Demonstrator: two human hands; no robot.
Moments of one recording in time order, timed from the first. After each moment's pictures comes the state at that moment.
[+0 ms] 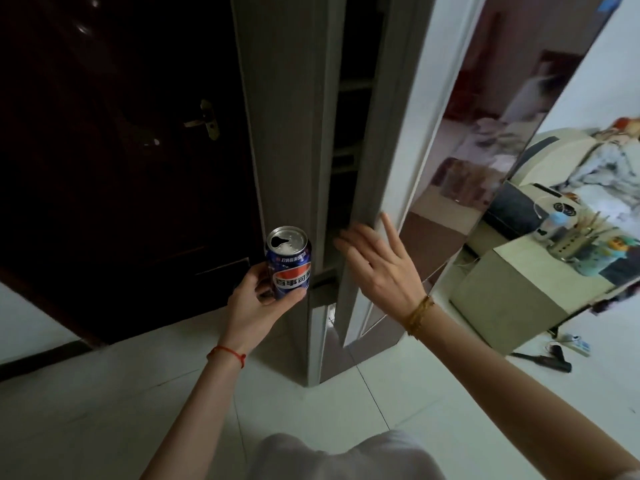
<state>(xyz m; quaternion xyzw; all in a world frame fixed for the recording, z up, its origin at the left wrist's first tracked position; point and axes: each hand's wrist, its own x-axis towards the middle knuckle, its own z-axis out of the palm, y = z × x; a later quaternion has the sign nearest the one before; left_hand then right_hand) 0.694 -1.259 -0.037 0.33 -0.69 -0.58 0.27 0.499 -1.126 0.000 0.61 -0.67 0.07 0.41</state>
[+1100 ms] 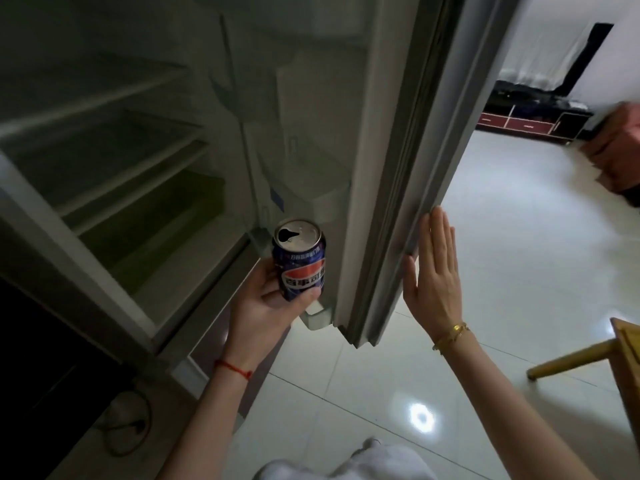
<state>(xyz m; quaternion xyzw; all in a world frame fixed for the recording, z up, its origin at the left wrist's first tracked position) 0.552 -1.092 0.014 0.00 -0.72 -0.69 0.07 0.482 -0.837 -0.014 0.18 -0.86 0.18 0.44</state>
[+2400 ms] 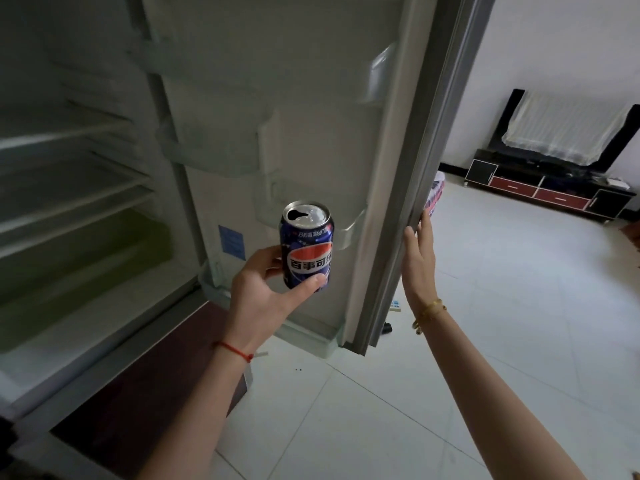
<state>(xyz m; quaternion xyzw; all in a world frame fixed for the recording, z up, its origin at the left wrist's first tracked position) 0.365 -0.879 0.063 0.03 -0.78 -0.58 0.24 0.221 -0.663 0.041 0.07 -0.74 0.65 0.18</state>
